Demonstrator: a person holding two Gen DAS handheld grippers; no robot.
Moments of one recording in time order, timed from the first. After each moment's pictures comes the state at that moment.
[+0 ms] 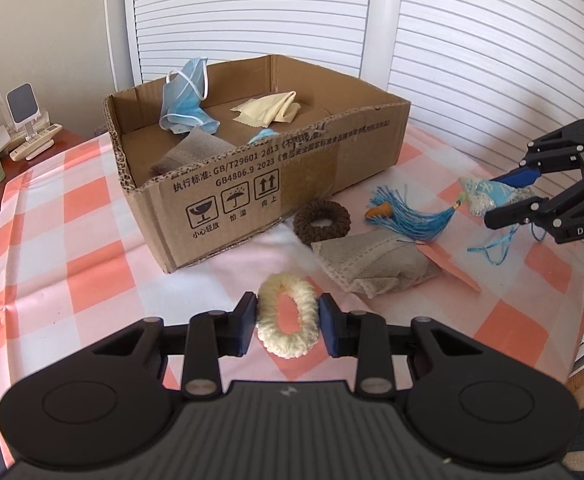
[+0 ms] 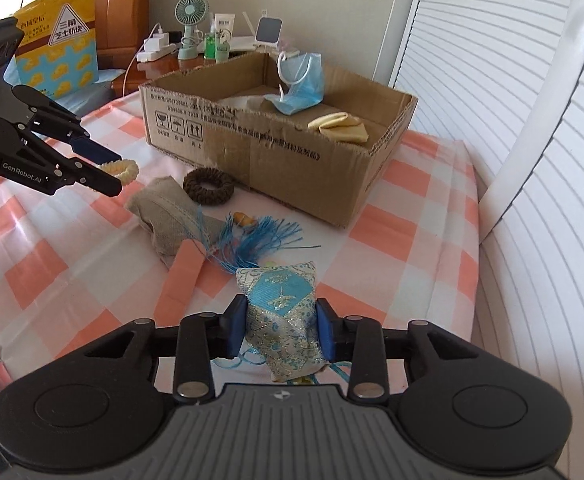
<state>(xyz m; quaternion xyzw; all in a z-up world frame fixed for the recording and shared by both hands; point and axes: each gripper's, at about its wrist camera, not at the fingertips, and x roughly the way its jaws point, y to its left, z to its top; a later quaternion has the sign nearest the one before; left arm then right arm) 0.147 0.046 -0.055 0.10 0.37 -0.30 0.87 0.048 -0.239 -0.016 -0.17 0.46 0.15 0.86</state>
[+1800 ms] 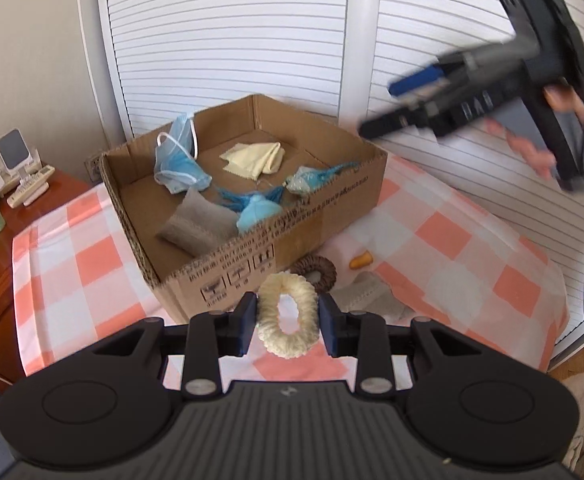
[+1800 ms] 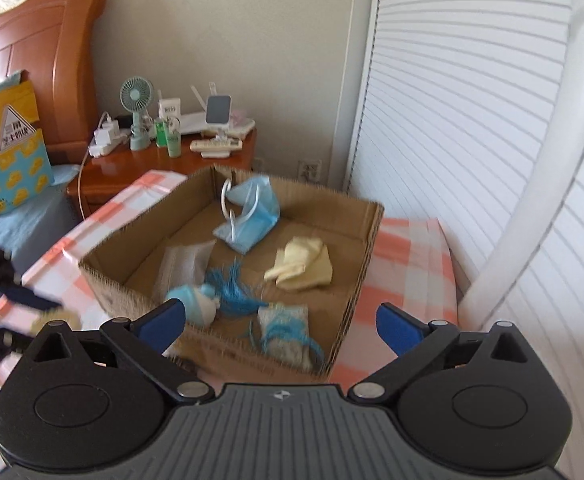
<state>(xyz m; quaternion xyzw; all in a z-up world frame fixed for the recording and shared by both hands) 0.163 0.039 0.011 0.14 0.36 -0.32 0.86 0.158 -0.210 0.033 -0.11 0.42 0.10 0.90</state>
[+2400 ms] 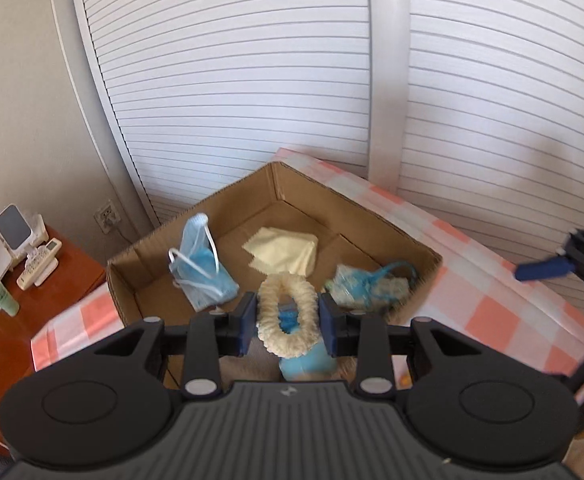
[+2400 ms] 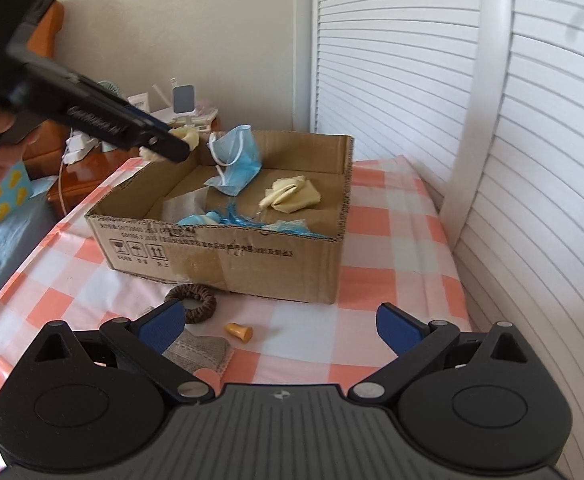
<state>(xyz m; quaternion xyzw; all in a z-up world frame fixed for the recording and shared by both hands) 0.257 -0.023 0.051 0.18 0.34 -0.31 0.87 0.077 -0.210 0.008 -0.05 0.41 0.02 0.91</state>
